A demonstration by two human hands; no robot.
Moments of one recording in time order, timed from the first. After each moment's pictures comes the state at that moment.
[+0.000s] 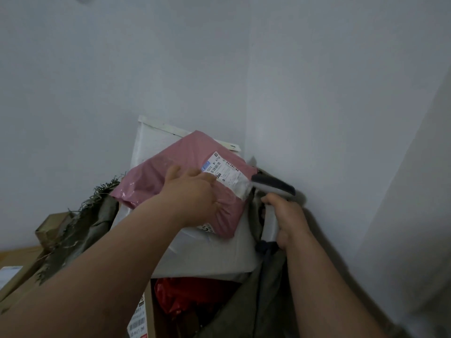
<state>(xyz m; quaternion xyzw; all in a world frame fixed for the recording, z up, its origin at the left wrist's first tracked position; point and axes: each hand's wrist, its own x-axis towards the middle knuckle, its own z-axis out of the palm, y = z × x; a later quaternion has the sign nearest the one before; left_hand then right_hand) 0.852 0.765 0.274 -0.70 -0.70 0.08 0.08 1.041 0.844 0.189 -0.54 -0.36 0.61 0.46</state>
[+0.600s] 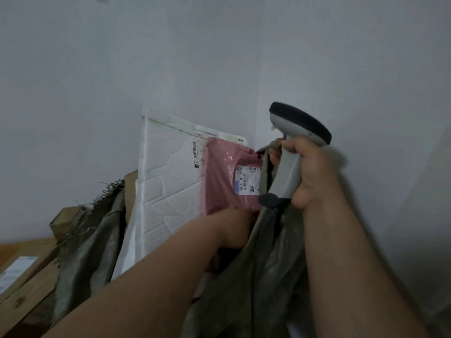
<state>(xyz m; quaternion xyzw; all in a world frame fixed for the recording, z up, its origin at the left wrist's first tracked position) 0.890 0.768 0.235 -0.76 -0.62 0.02 -0.18 1.030 0.820 0.293 -0.31 -0.40 0.64 0.58</state>
